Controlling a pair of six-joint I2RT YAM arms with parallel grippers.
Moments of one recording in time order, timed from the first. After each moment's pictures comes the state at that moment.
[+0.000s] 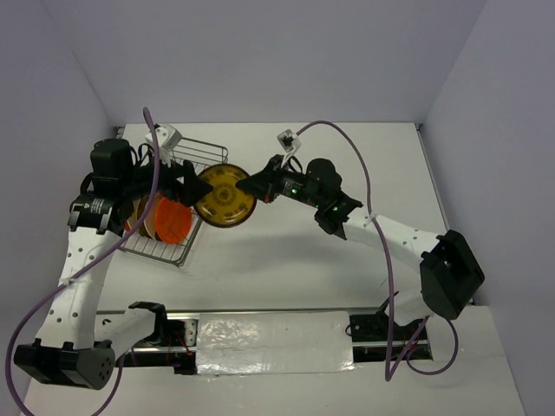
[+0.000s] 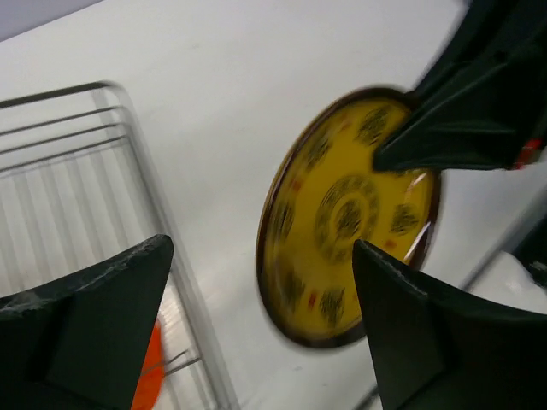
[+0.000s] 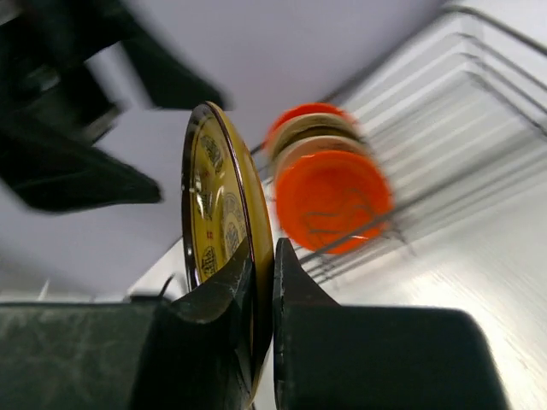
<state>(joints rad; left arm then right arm) -0.07 1.02 1.25 -0.65 0.68 0.07 0.74 1.45 0.99 0.56 -0.43 0.62</state>
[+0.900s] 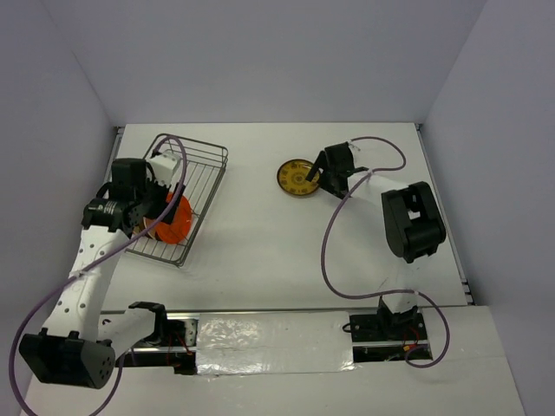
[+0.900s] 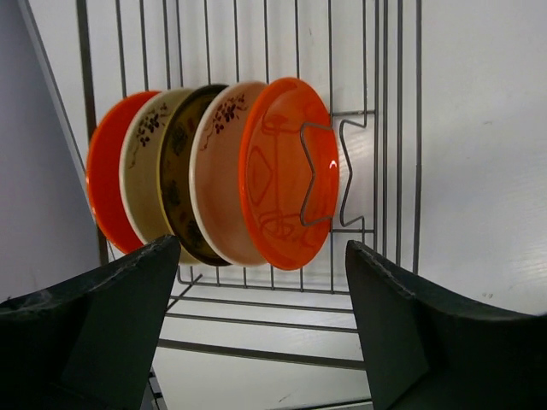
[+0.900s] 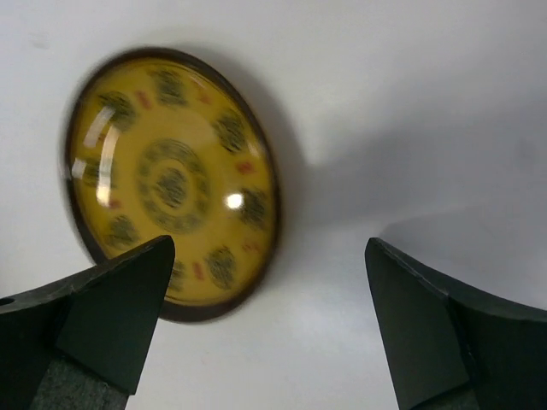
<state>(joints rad) -0.07 1.01 1.11 -0.82 -0.02 0.31 0.28 1.92 1.18 -0.02 0.06 0.75</state>
